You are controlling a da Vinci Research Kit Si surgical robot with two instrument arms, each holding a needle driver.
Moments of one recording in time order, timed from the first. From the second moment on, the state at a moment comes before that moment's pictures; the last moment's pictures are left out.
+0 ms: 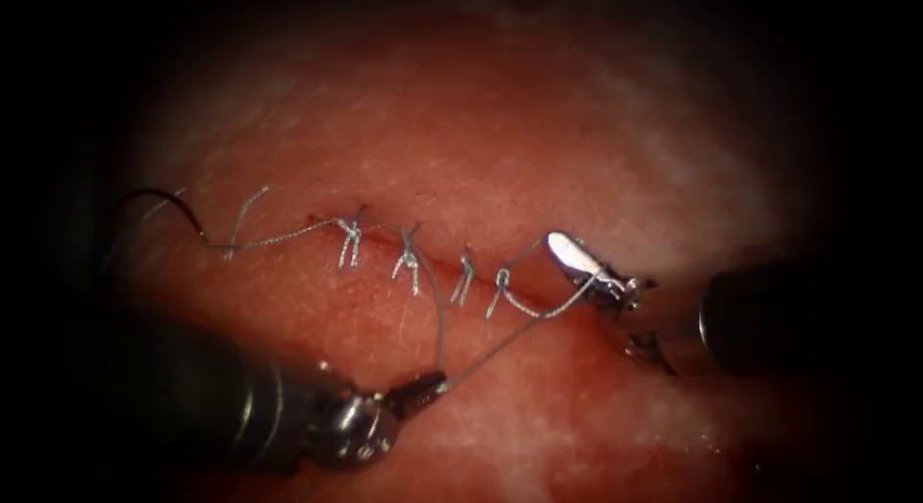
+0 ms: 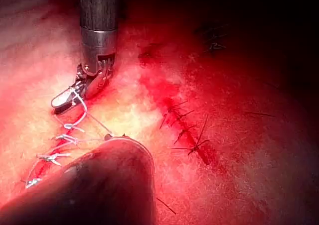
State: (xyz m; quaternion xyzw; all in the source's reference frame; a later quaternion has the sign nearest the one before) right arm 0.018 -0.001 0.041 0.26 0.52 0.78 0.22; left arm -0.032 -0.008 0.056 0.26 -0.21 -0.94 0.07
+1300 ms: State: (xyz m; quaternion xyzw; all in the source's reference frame) right arm 0.021 0.002 0.037 0.11 0.54 0.68 0.49; left arm -0.030 -0.009 0.055 0.25 -0.22 -0.94 0.07
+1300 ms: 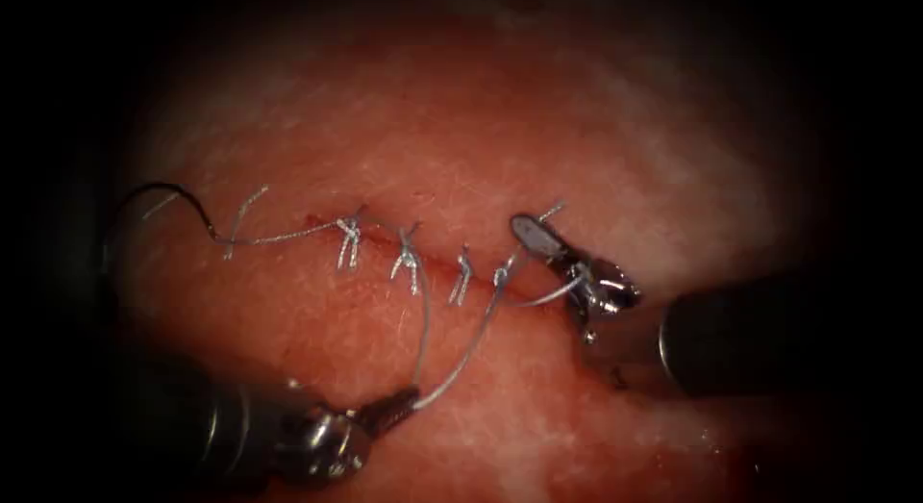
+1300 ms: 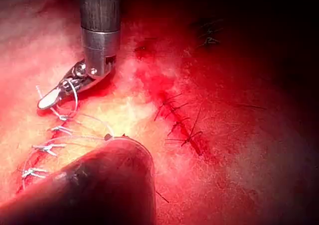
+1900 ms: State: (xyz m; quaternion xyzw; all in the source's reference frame) right arm 0.022 0.000 0.033 0.04 0.54 0.61 0.57; left arm -0.028 0.007 0.051 0.24 -0.25 -0.94 0.00
